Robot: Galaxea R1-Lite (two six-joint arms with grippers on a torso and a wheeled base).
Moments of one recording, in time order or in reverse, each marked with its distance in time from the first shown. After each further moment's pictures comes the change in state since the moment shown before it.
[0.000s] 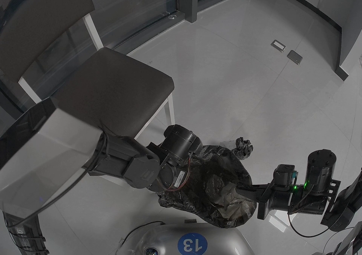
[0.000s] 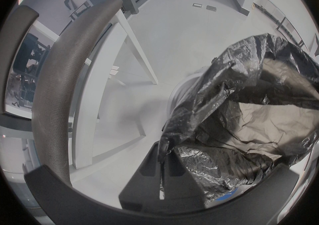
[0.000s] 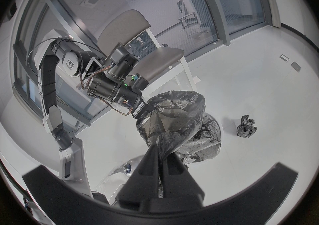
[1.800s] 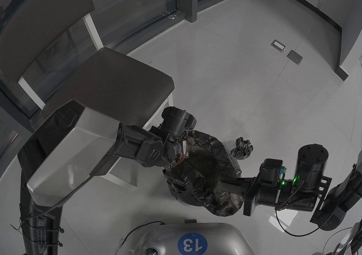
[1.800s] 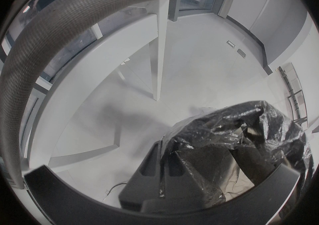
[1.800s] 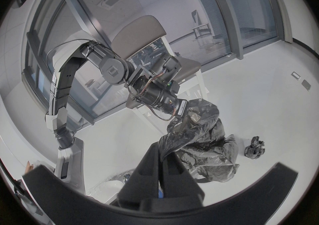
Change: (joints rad) left arm 0.105 0.178 -0.255 -0.125 -0.106 -0.324; right arm 0.058 0.059 -0.100 -0.051 0.018 -0.071
